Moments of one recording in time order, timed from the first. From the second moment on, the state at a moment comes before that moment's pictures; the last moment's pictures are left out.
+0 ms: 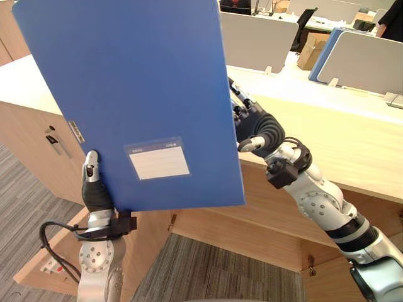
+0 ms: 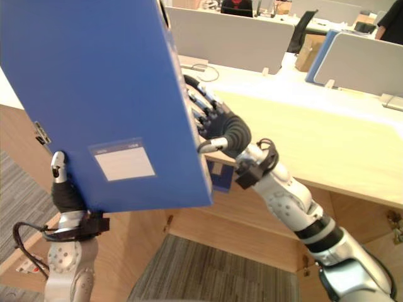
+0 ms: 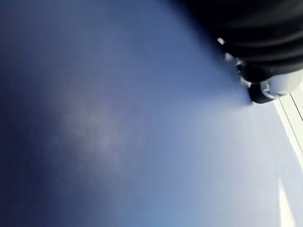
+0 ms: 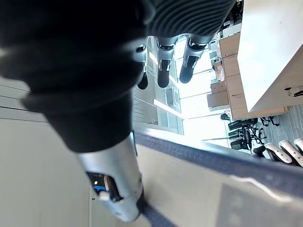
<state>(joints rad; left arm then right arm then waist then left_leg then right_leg) 0.22 0.17 0.06 -0.47 -0.18 -0.23 0.16 -0.54 -0.71 0.46 -0.26 1.24 -0.11 0.30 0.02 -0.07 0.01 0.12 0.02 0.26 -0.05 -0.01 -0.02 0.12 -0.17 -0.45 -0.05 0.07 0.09</state>
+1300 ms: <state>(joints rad) 0.11 0.22 0.05 -0.34 0.00 -0.18 0.28 -0.77 -0.61 0.66 -0.08 1.22 -0.12 0.17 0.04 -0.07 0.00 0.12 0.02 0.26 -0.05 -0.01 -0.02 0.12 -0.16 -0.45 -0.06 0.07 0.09</state>
